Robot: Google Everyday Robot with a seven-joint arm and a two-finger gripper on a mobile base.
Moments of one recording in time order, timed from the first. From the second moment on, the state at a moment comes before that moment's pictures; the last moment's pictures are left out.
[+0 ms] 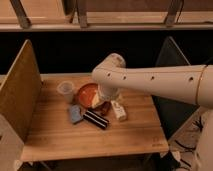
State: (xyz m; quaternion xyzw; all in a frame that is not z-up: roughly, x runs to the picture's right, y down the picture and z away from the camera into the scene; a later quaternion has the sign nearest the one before) arm 0.012 0.073 0.713 -0.21 0.17 0.61 0.74
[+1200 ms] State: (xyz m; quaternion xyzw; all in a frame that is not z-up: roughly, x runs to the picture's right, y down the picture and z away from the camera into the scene) arm -0.039 -0.023 0.762 -0.17 0.08 0.58 0.79
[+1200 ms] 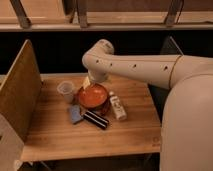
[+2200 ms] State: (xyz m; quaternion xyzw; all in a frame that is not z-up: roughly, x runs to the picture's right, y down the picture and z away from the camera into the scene) arm -0.176 -0.007 0.845 -0.27 0.01 0.49 0.83
